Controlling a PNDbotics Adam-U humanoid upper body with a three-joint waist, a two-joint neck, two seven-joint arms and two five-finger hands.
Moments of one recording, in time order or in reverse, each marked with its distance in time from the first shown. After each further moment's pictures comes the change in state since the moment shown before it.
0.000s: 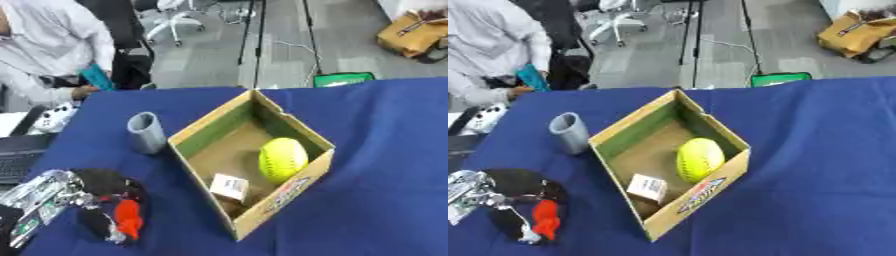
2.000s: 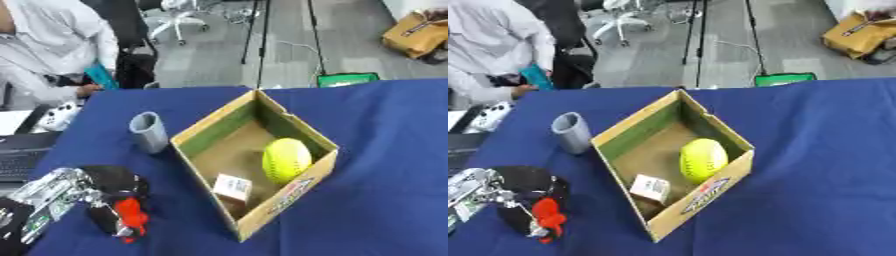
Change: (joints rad) left arm -0.019 -0.019 -0.011 0.013 0.007 -0.001 0.052; right arm -0.001 0.000 0.000 0.000 -0.007 -0.006 0.000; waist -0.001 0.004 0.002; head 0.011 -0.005
